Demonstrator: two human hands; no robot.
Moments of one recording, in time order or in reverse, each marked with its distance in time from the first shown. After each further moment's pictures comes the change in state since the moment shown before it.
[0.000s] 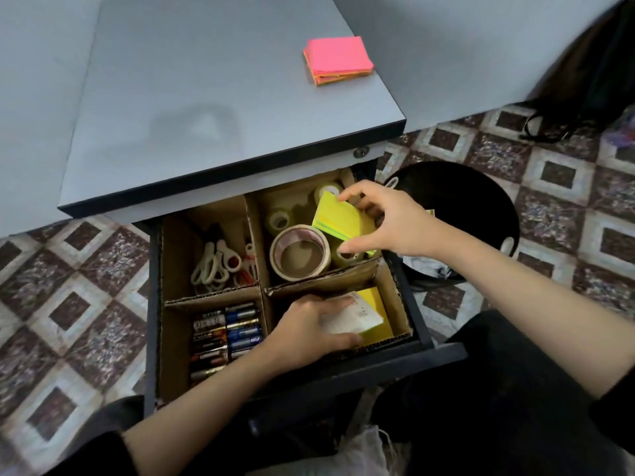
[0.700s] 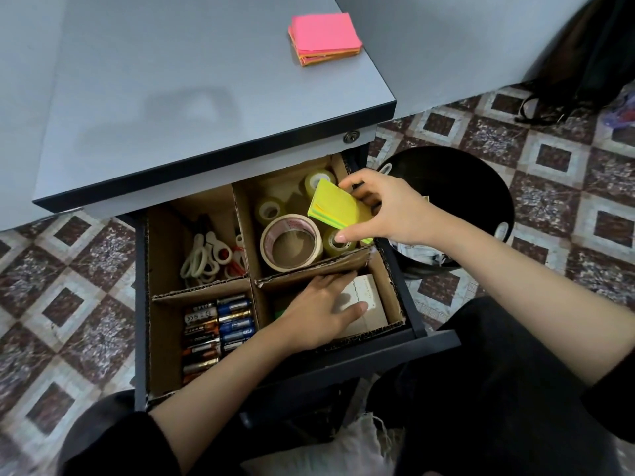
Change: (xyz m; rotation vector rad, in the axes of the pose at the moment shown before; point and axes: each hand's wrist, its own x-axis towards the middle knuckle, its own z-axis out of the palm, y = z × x) left_hand 0.023 0.009 0.012 0.095 -0.136 0.005; right_hand -0.001 0.010 -0.002 0.043 0.014 0.056
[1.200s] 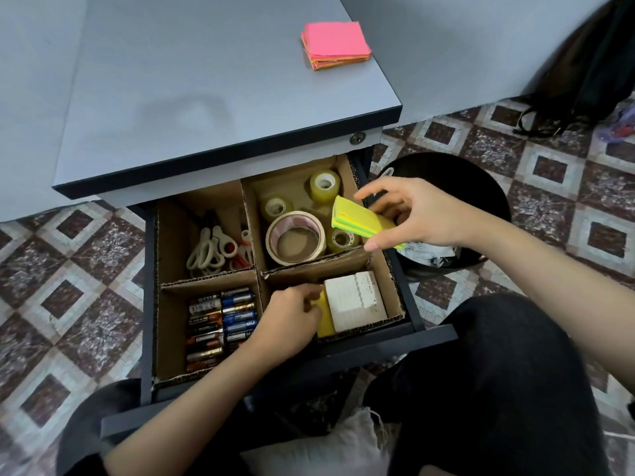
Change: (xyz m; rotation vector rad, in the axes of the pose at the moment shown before) left_hand -0.038 -0.007 -0.004 -0.199 0.282 -0.203; right_hand -0.028 -0.011 -0.023 -0.014 -0.164 0.010
